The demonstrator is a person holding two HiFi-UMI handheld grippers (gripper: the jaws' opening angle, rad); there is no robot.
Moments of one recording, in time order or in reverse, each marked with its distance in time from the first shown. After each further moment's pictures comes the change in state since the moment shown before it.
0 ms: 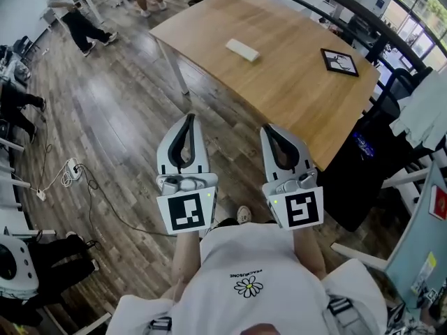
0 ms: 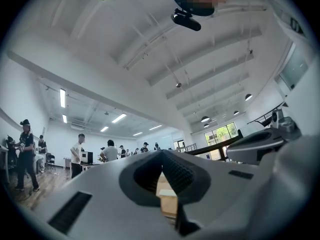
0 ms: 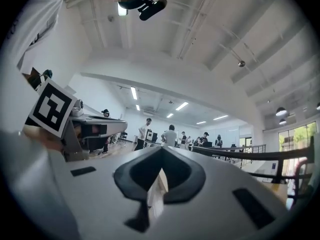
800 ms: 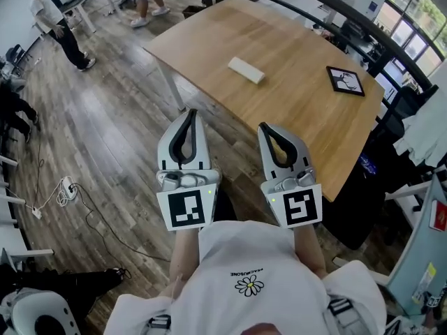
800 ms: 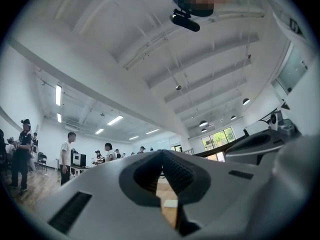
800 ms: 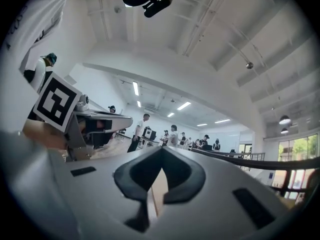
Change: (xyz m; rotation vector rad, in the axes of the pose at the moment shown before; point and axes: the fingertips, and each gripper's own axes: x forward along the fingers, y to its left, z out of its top) left arm 0.104 0.047 -0.042 -0.016 -0.070 -0.052; right arm 0.113 -0.021 -0.035 -0.078 -0.013 -0.006
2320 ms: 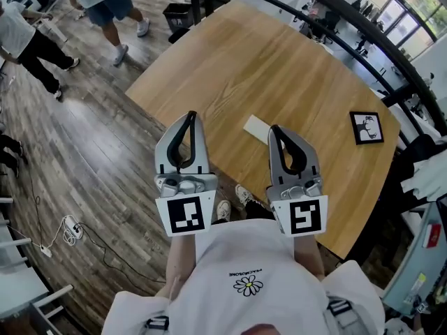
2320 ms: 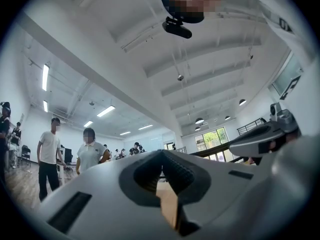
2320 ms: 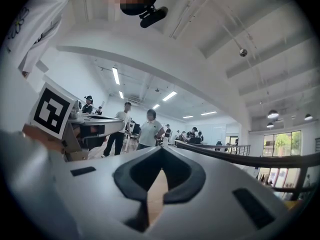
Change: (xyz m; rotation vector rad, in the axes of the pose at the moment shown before) left arm 0.326 0.149 -0.115 -0.044 0.051 -0.116; right arm 0.320 -0.135 -0.064 0.036 0.101 -0.190
